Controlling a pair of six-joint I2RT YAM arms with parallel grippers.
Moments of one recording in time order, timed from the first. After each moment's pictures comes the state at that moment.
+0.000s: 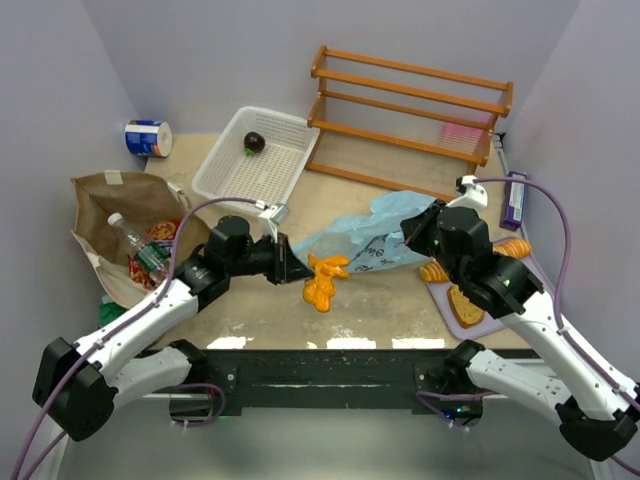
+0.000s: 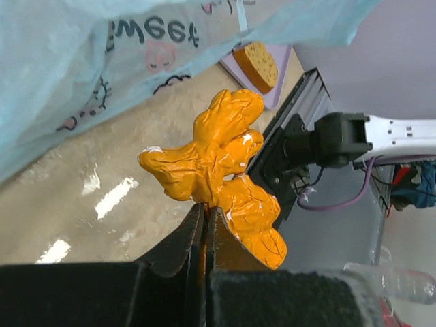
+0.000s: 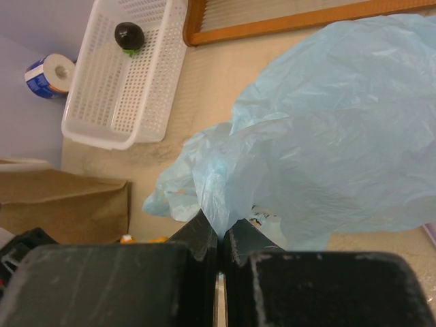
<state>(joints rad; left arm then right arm) -0.59 1.02 0.69 -0.10 0.56 -0.58 0.68 0.86 1.05 -0.63 0.45 0.82</state>
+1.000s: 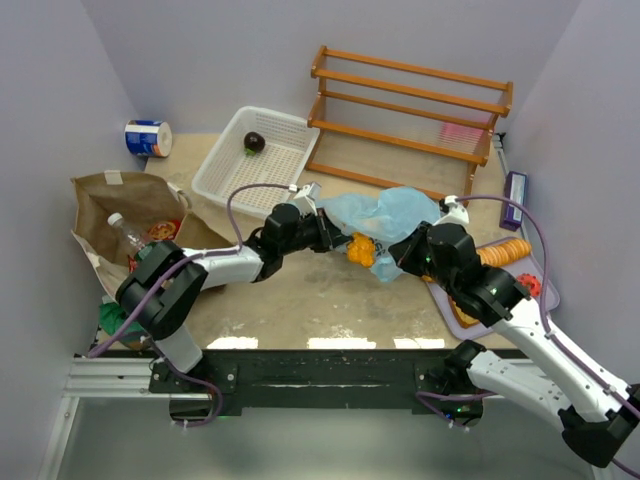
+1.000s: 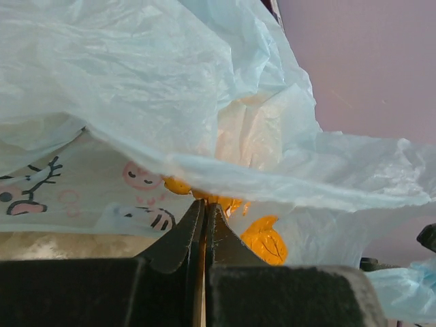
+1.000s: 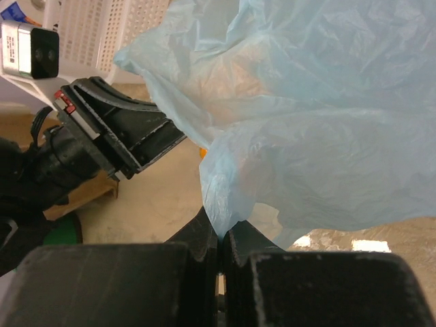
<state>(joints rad) -0.68 1.67 0.81 0.58 0.32 -0.82 0.68 0.80 0.87 -0.60 0.29 0.88</state>
